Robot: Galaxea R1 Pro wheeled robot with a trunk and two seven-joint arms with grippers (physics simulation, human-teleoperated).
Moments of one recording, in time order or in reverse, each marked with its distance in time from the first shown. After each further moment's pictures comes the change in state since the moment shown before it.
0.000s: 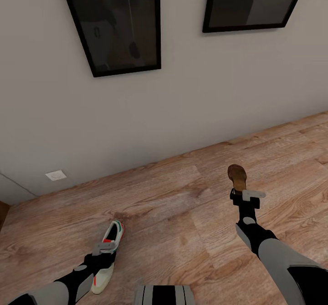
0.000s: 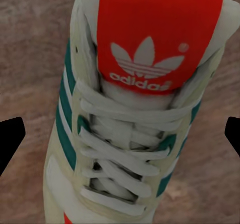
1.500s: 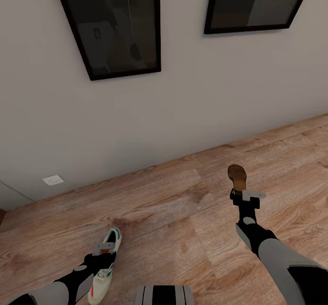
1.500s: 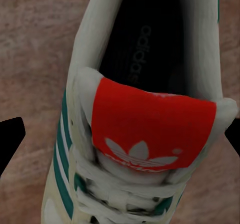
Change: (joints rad) left arm 0.000 -0.001 -0.002 0.000 0.000 0.001 0.000; right arm 0.000 0.000 0.000 -0.001 0.000 0.000 0.000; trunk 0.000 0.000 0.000
